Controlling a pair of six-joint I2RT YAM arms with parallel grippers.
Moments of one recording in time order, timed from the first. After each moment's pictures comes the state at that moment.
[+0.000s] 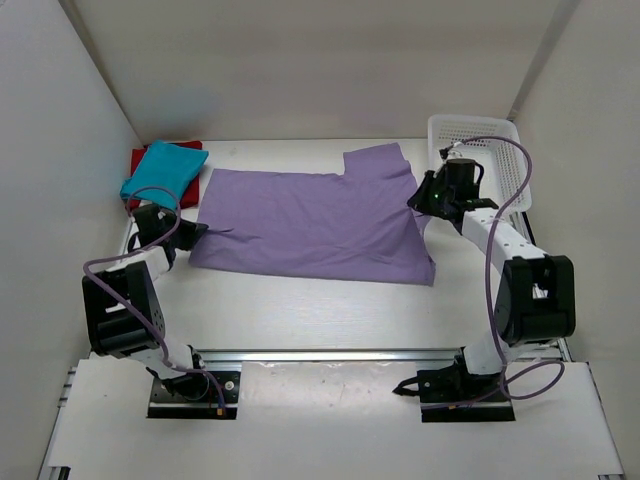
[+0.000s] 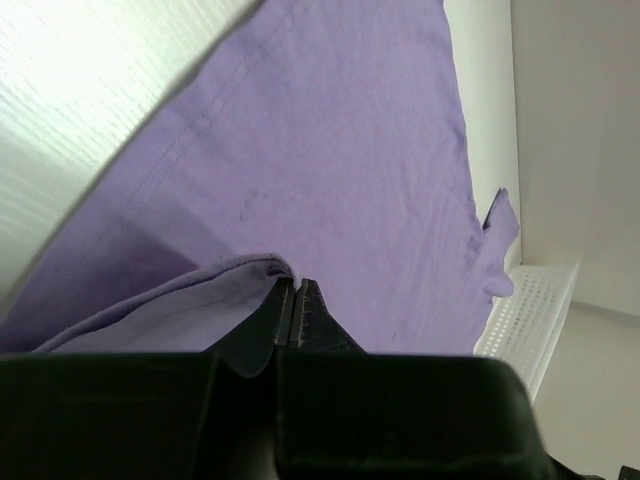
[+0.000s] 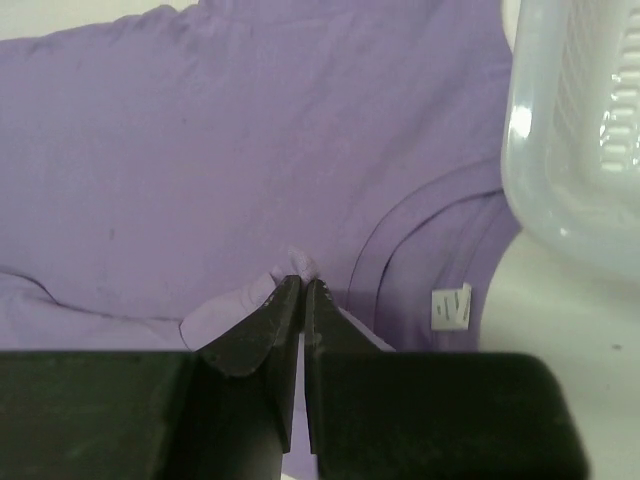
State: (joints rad) left arm 0.27 1.53 0.71 0.18 0.32 -0.94; right arm 0.08 1.55 1.05 -0.14 -0.22 0.37
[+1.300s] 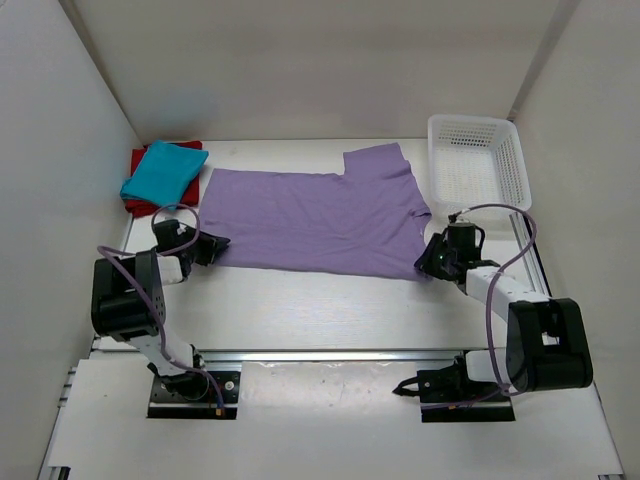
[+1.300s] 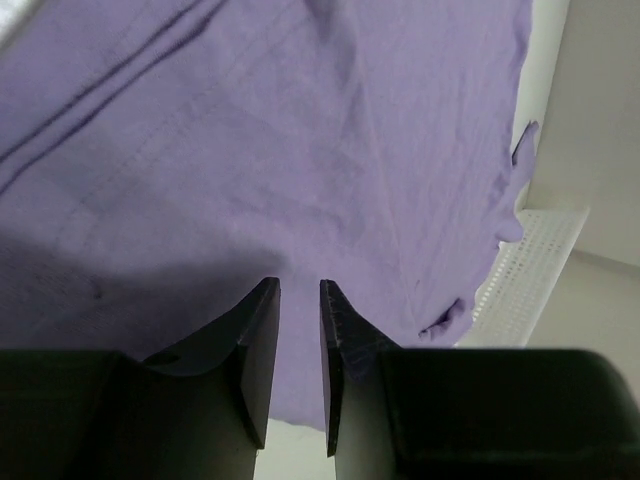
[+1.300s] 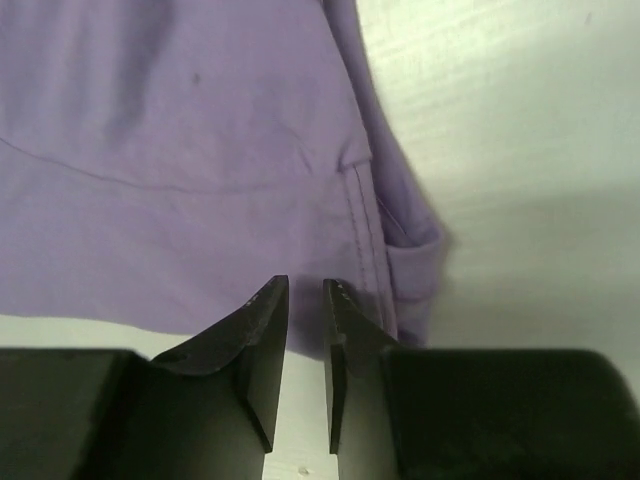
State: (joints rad) left arm 0.19 1.63 0.57 0.36 0.39 -1.04; right arm 0.08 1.31 0.54 -0.04 -0.14 0.48
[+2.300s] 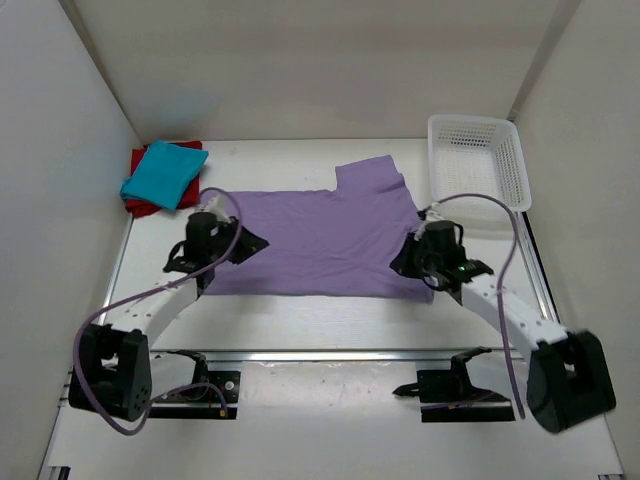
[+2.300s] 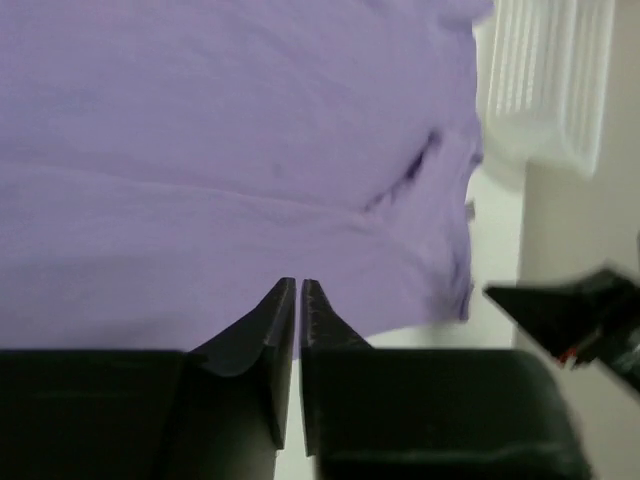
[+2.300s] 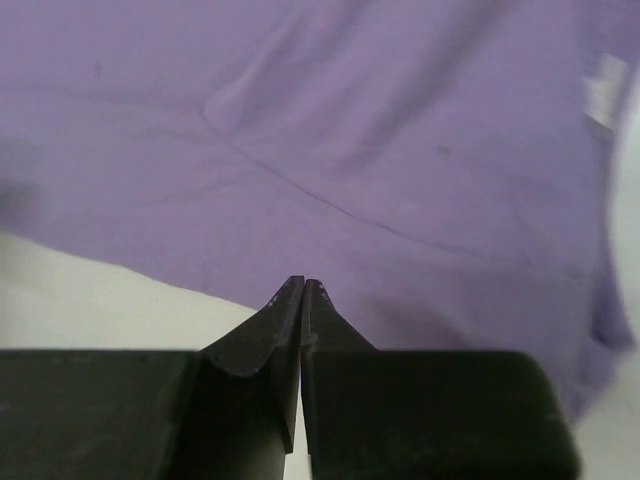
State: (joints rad) left arm -0.13 1.17 0.55 0.07 0.35 -0.79; right arm 0.29 1.04 0.54 -0.21 -0.16 0.49
